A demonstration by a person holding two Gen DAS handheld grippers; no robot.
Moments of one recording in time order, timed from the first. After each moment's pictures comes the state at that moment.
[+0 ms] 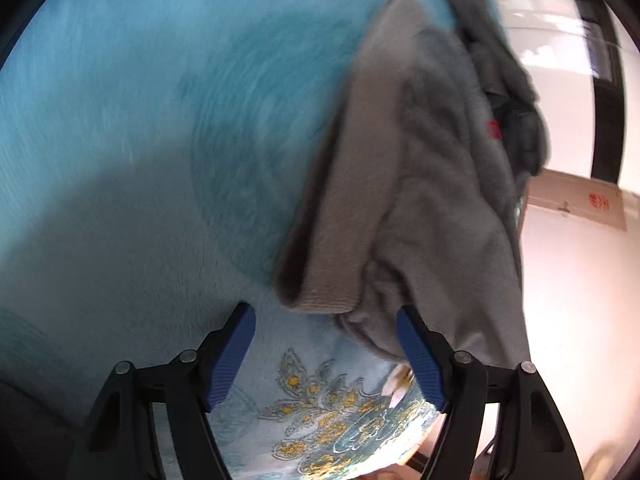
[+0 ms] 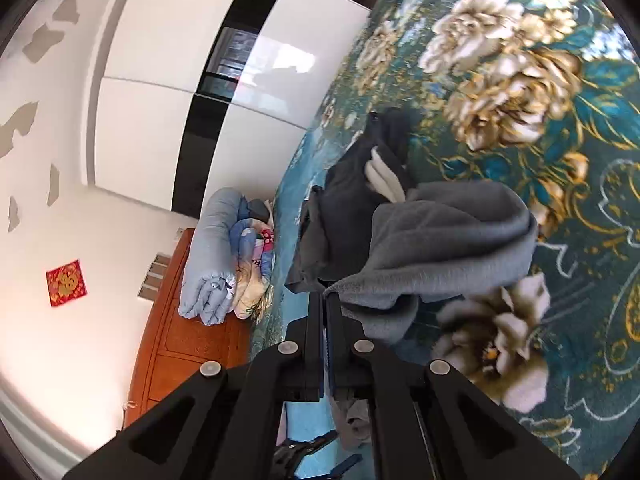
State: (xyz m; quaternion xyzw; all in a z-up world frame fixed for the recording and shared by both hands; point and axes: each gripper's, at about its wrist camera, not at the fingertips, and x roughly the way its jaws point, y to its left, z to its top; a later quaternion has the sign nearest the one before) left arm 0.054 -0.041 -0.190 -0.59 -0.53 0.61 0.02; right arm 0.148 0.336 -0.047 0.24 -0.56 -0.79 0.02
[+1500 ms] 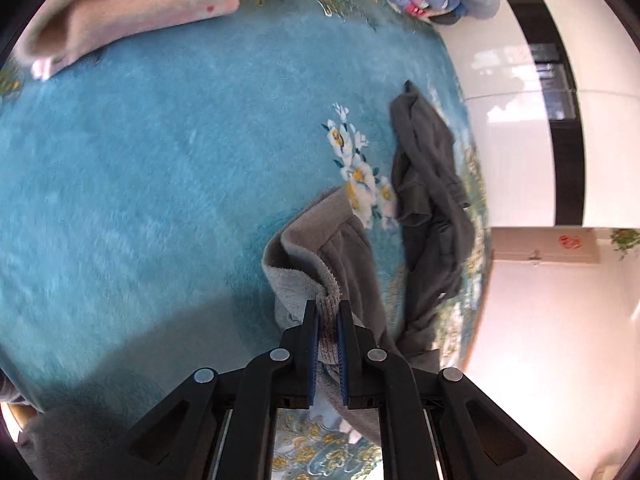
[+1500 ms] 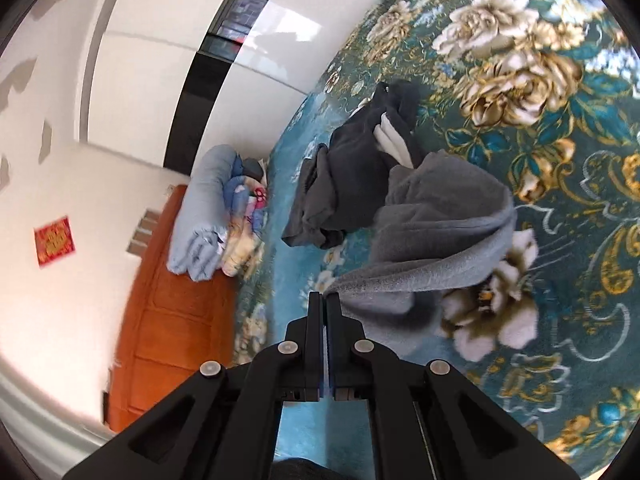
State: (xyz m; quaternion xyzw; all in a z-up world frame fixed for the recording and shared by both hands) left arm 0.049 -0.177 -0.072 -0.50 -0.51 0.70 -0.01; right arm 0.157 0.299 -0.006 0.30 -0.51 -0.80 0.04
